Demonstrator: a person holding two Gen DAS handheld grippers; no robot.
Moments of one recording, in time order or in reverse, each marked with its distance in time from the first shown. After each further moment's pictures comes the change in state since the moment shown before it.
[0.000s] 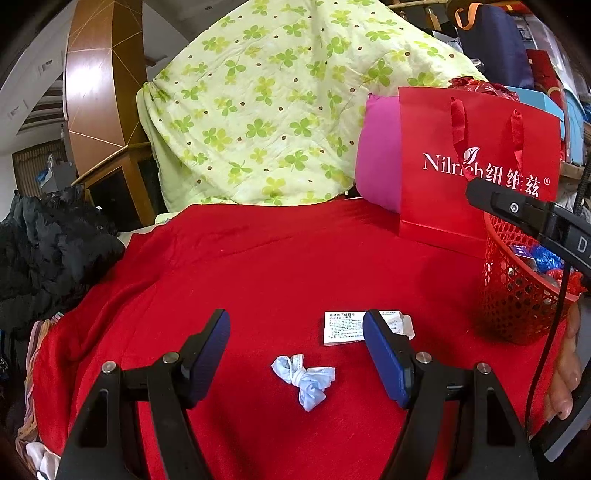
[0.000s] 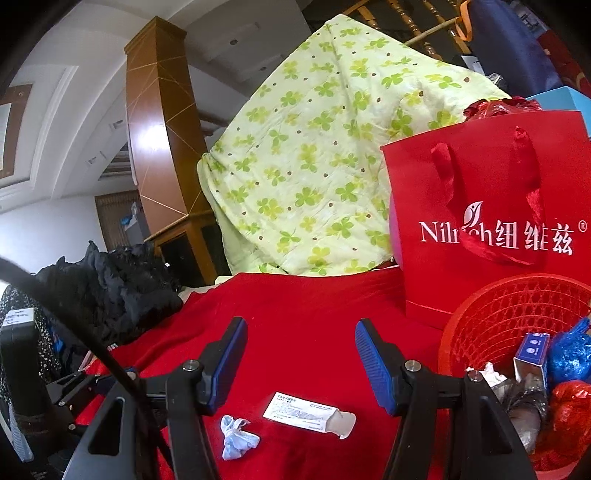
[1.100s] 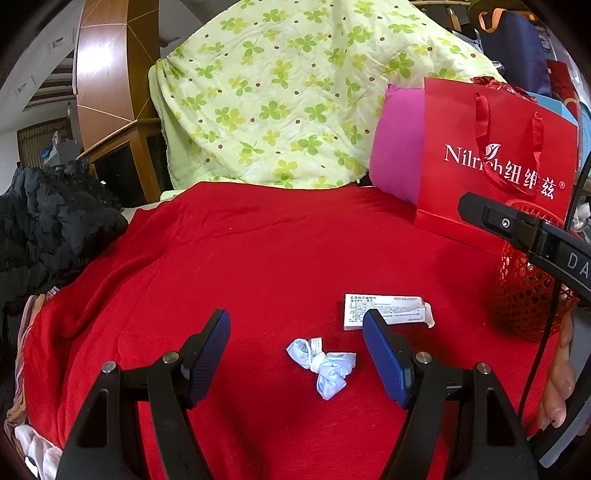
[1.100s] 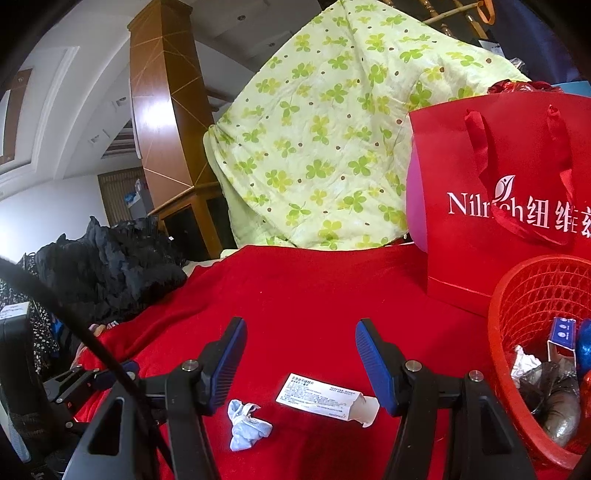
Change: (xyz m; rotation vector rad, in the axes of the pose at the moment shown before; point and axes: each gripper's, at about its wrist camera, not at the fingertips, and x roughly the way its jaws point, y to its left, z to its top) left arm 0.018 0.029 -0.016 -0.063 0.050 -0.001; right arm 0.037 0.020 -0.017 -0.026 0.104 0.020
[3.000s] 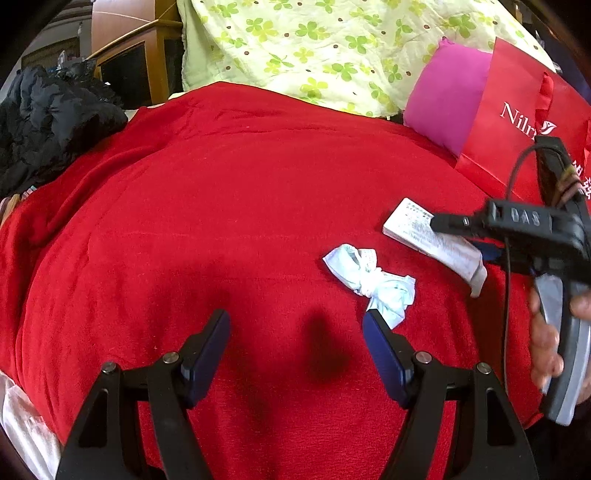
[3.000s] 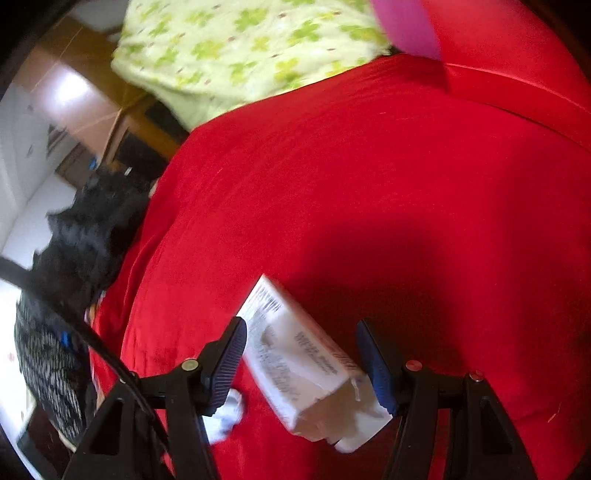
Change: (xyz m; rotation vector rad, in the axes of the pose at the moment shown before) left arm 0.074 0.045 -0.059 -0.186 0.281 -0.042; right arm 0.167 -0.055 -0.062 0.300 0.593 0.093
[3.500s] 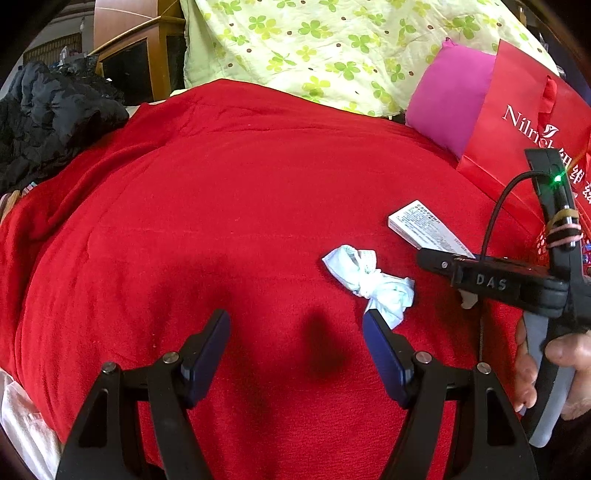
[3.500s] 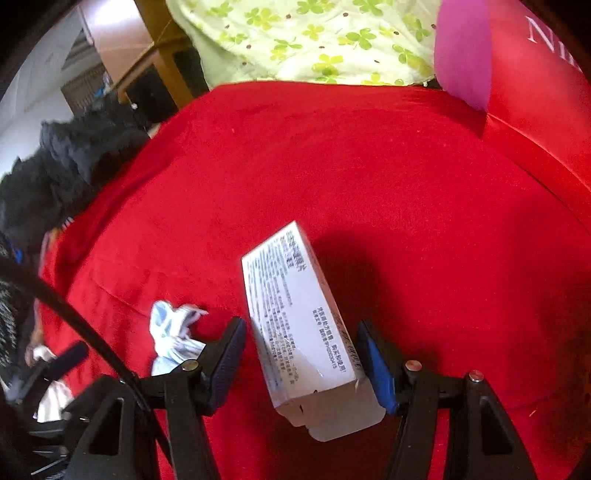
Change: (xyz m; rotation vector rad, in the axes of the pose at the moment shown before) left arm 0.003 -0.002 0.000 -0.008 0.009 -0.006; right arm 0.012 0.033 -0.024 -0.260 0.002 -0.213
